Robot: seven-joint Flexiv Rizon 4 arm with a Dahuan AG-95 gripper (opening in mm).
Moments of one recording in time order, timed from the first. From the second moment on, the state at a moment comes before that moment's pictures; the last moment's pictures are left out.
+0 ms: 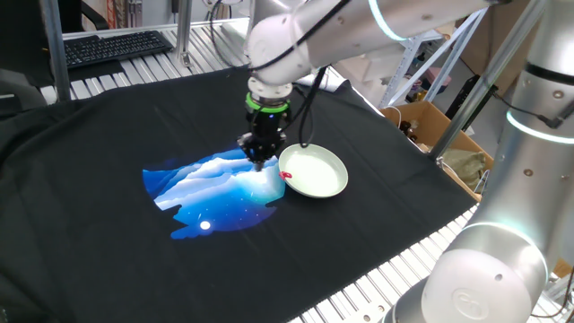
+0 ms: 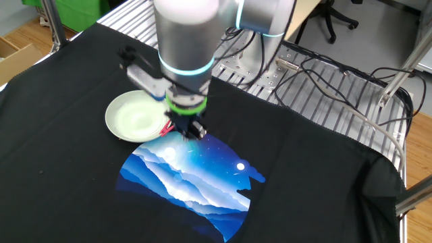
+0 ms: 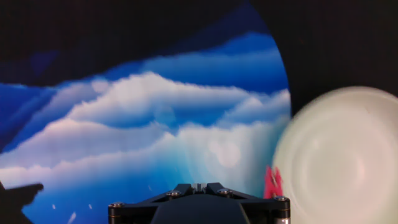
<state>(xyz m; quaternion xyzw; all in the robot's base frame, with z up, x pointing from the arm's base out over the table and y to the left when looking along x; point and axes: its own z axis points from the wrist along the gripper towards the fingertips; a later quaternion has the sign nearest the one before) 0.527 -0.001 0.060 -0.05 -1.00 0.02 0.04</state>
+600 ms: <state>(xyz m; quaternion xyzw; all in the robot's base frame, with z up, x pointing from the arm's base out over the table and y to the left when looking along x) 0.551 -0.003 0.041 0.04 -1.00 0.01 0.04</state>
